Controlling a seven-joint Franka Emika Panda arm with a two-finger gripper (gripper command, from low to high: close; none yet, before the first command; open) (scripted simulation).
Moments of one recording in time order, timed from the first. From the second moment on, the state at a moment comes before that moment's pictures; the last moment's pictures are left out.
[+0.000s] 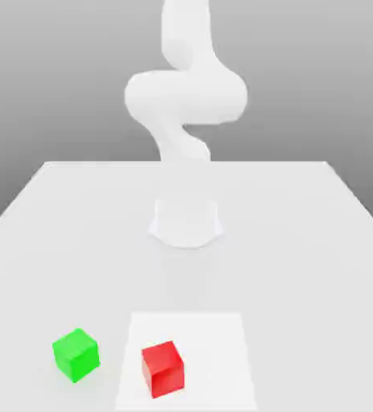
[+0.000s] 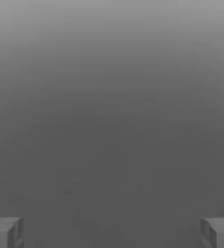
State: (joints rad) arm 0.02 -0.71 -0.03 -2.32 0.01 2.34 0.75
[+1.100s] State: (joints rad) arm 0.07 0.34 -0.12 -2.53 0.14 2.86 0.22
